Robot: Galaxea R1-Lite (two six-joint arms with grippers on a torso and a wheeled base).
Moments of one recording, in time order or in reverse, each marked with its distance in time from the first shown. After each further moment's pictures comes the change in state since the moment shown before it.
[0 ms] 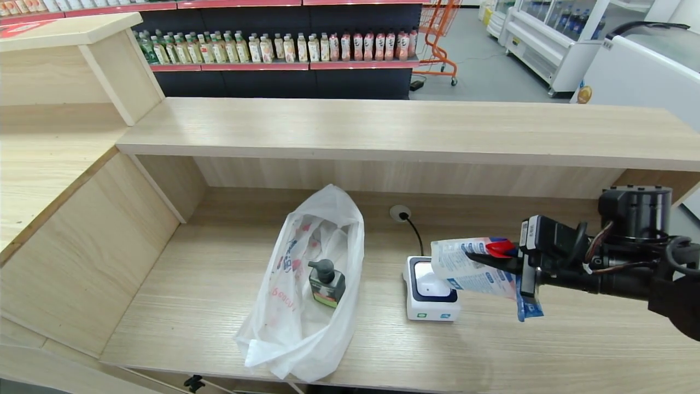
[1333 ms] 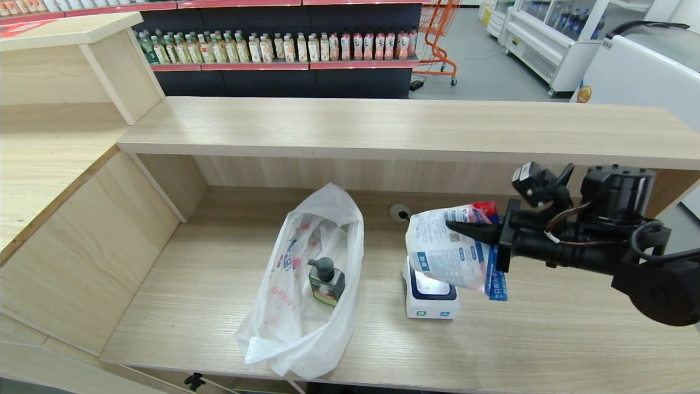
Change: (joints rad) left arm 0.000 0.000 0.000 0.000 0.000 0.000; right arm 0.052 0.067 -0.098 -0.174 0.021 0.703
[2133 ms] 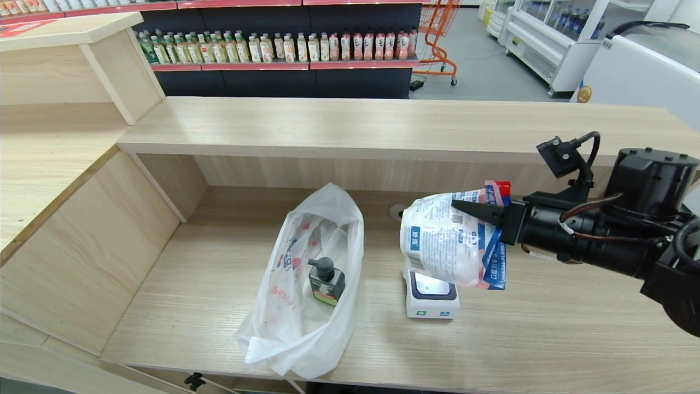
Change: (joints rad) left arm 0.000 0.000 0.000 0.000 0.000 0.001; right arm 0.080 -0.111 0.021 0.007 -0.187 0.574
